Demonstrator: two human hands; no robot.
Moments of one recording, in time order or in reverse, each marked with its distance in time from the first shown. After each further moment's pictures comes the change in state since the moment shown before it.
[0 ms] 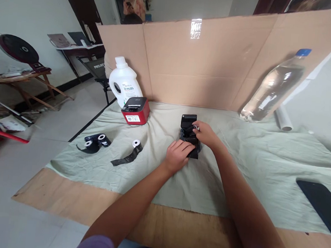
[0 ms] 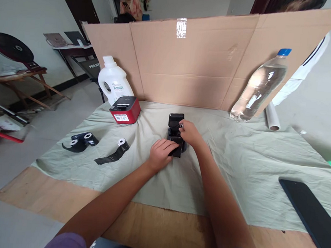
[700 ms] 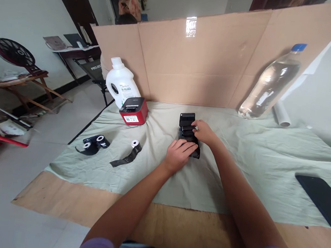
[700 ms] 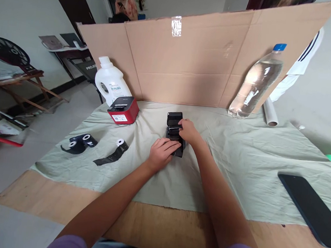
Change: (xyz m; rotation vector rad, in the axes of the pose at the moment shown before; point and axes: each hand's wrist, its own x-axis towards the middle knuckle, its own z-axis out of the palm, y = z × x) left_hand 0.003 0.004 -0.006 0.017 0.021 0.089; right_hand 0.003 0.013 0.013 -0.012 -0.006 0.042
